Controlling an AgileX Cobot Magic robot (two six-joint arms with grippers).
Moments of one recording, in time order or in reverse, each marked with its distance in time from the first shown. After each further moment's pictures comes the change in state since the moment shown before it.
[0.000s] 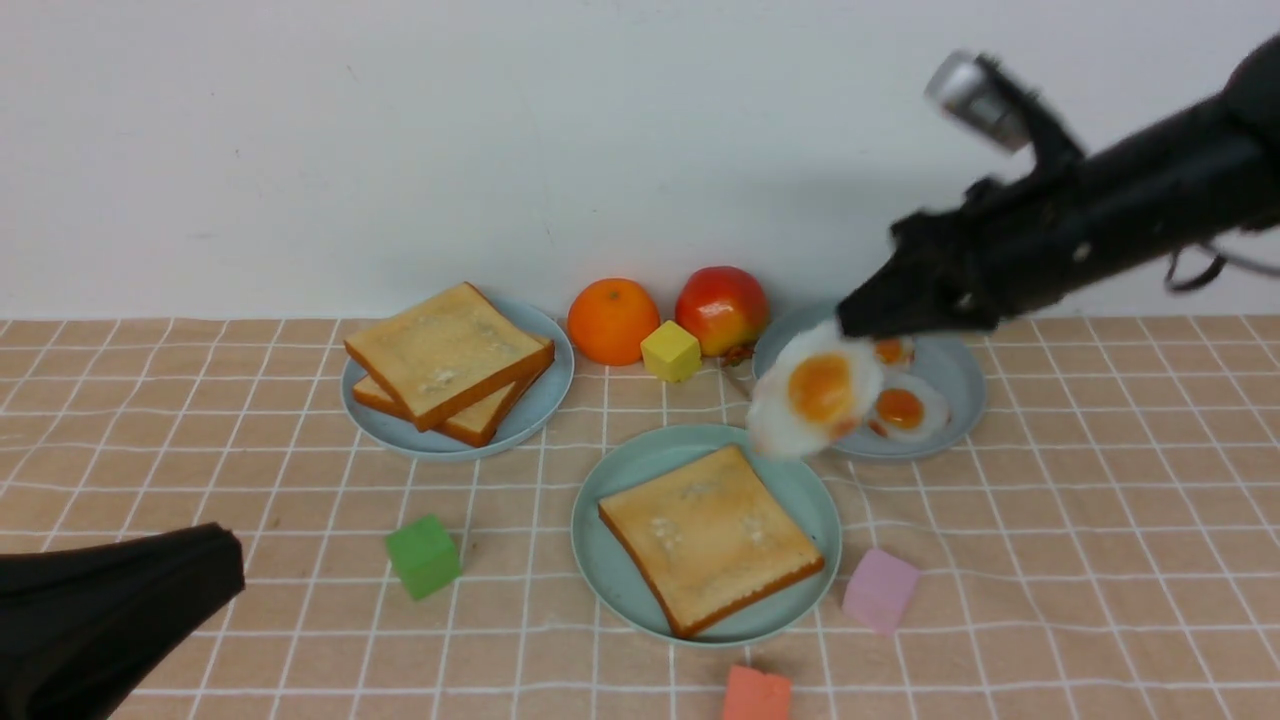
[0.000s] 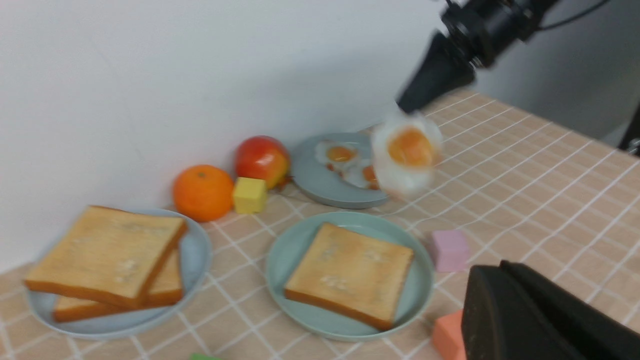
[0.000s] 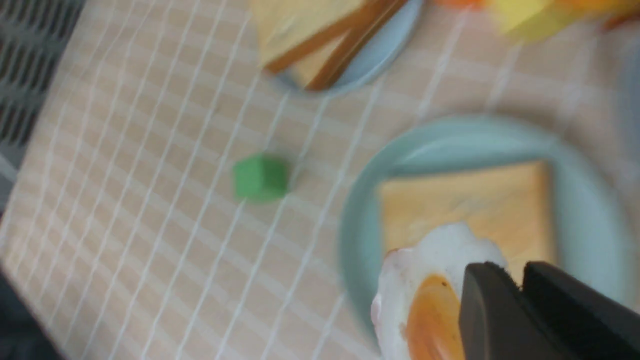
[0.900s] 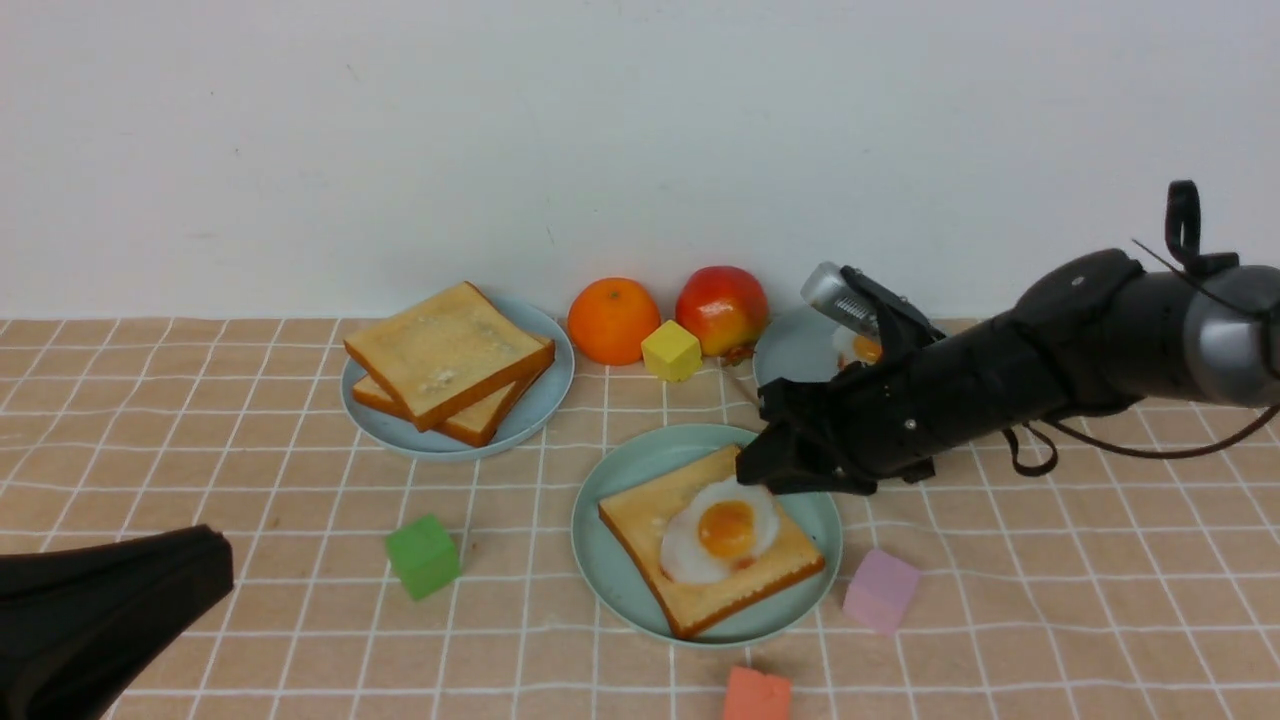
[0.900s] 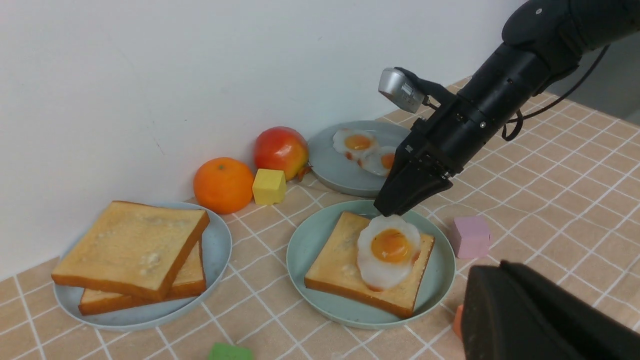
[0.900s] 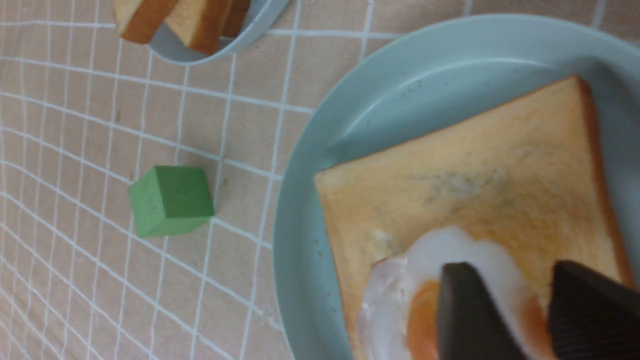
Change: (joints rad) right arm 0.096 0.216 0.098 0.143 -0.259 -0.001; left arm 0.000 0.000 0.000 0.026 0.026 0.000
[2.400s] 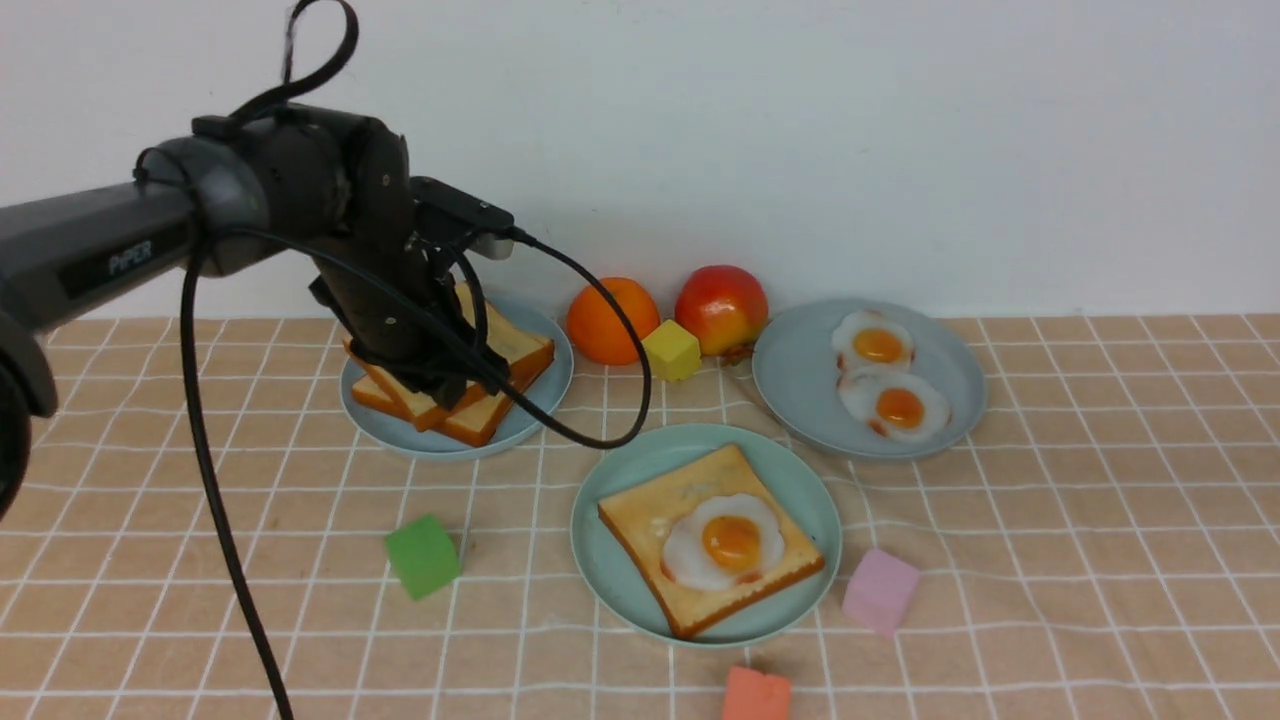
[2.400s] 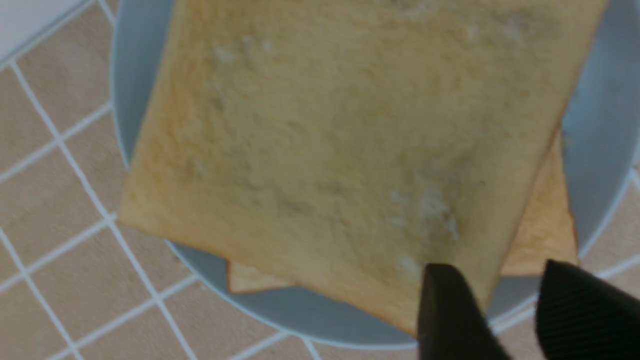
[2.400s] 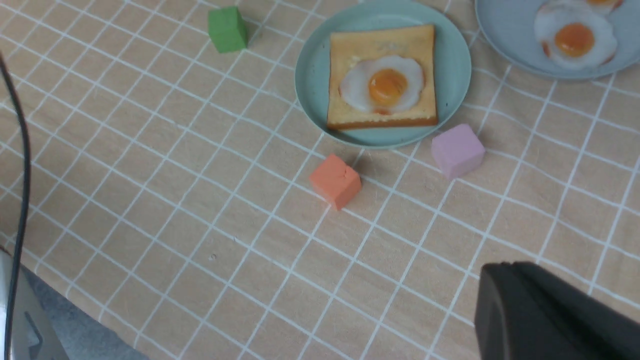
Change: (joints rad) right arm 0.015 -1.278 0.260 -0.742 0.479 0.388; left arm 0.526 1.681 -1.228 -0.291 0.501 0.571
